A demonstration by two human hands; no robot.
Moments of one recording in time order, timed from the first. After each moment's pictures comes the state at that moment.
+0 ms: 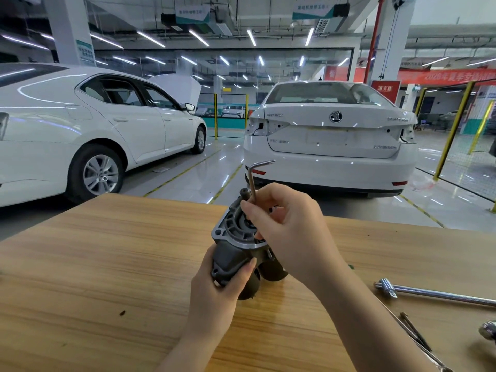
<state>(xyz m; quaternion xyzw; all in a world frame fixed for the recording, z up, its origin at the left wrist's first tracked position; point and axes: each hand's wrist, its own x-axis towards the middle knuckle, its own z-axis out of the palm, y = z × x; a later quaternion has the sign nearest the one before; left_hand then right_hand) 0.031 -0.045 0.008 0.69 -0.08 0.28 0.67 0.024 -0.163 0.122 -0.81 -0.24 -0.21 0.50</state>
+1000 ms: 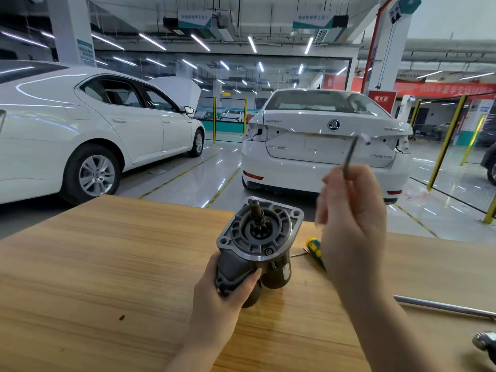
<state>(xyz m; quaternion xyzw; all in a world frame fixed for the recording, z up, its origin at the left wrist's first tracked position) 0.029 -0.044 0.008 0.69 -0.10 0.26 0.67 0.019 -0.184 0.127 -0.61 -0.26 -0.39 0.64</state>
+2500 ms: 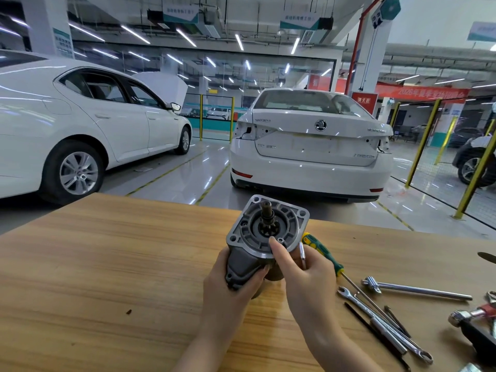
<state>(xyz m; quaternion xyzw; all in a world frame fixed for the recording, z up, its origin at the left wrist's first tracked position) 0.028 -0.046 0.003 0.68 -0.12 0.27 0.68 0.010 -0.158 0.052 -0.72 -0.06 -0.26 0.64</state>
